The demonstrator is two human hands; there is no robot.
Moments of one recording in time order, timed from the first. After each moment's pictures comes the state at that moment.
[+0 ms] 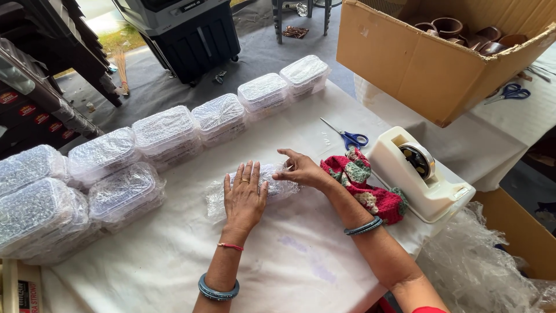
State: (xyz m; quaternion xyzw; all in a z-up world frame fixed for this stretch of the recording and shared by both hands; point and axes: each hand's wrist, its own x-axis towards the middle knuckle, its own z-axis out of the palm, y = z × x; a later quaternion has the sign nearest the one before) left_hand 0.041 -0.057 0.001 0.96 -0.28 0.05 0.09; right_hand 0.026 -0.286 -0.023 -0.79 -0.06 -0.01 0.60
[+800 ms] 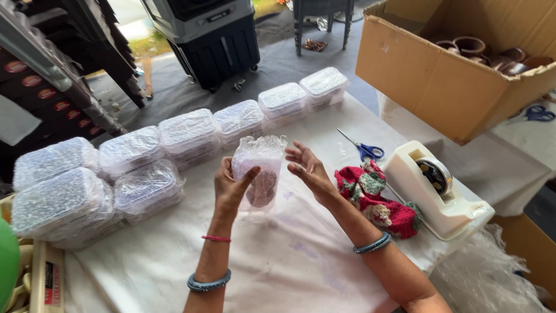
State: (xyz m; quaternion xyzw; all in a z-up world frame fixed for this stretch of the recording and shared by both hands) left_hand 0.069 -0.013 0.055 0.74 -0.16 0.02 0.65; right_hand 0.009 -0.245 0.026 -0.66 -0.06 -0.11 0.74
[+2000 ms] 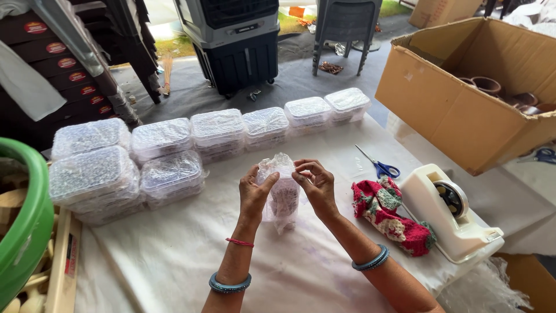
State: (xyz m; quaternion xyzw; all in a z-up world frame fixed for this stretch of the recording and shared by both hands) left_hand 0.036 -0.005 0.068 0.65 -0.12 0.02 0.75; right_hand -0.002 -0.178 0.052 -0.67 -0.08 -0.26 0.69
